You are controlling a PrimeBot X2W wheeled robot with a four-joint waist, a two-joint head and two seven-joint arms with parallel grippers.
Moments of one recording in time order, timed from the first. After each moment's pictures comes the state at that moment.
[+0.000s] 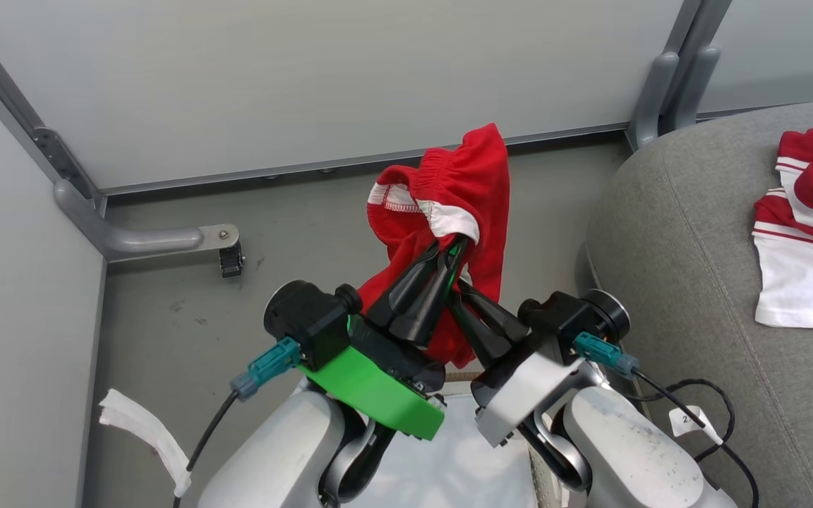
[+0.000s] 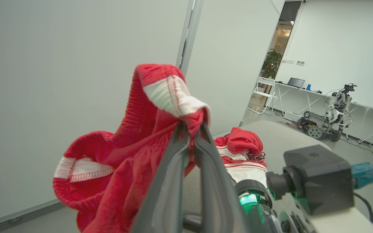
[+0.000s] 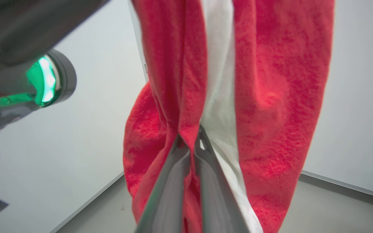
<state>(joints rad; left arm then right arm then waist) -0.42 0.11 -0.71 0.11 -0.60 -0.13 -0.26 -0.43 -0.05 0.56 0.35 0.30 0.13 -0.26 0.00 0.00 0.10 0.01</state>
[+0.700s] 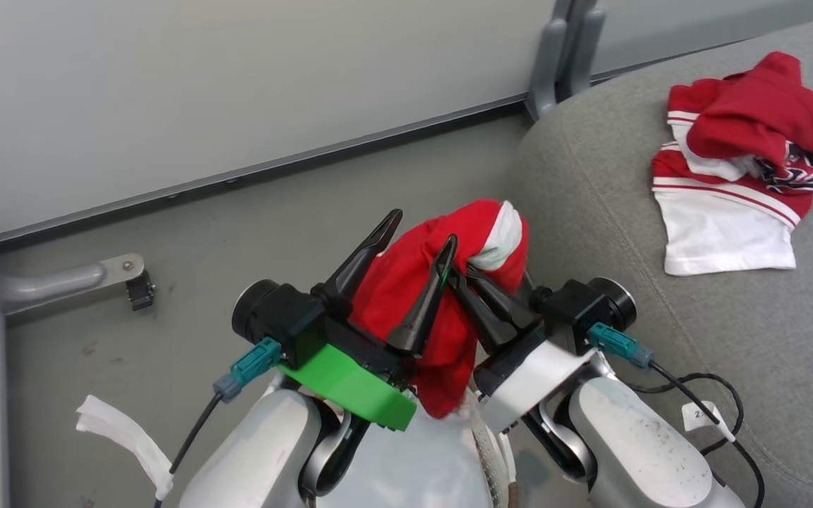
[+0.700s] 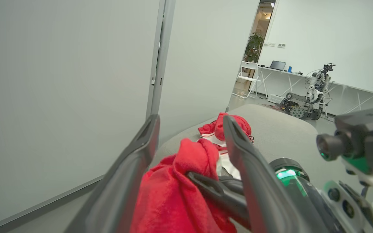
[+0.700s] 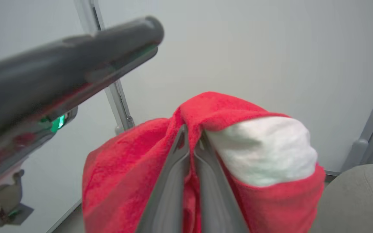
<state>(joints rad) -0.41 0.13 -0.65 0.14 -0.53 -0.13 -0.26 -0.42 -0.05 0.53 0.29 0.31 0.13 -0.26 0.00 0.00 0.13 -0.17</state>
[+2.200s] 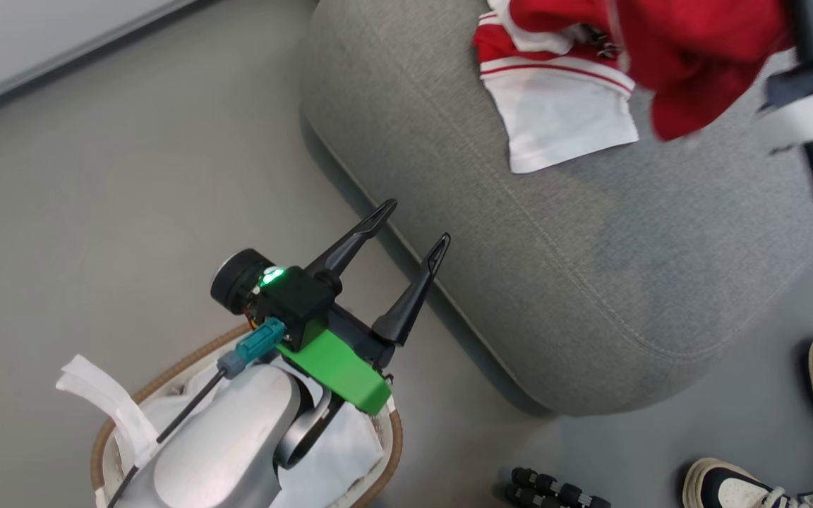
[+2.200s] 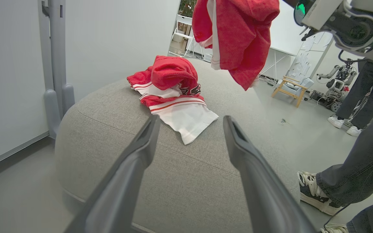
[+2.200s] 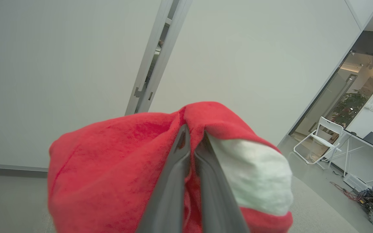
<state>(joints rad) -0.52 0.24 -0.76 0.19 -0.49 -0.13 -0.26 -0.79 -0.35 0.09 0.31 0.18 0.13 -0.26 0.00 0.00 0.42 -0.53</state>
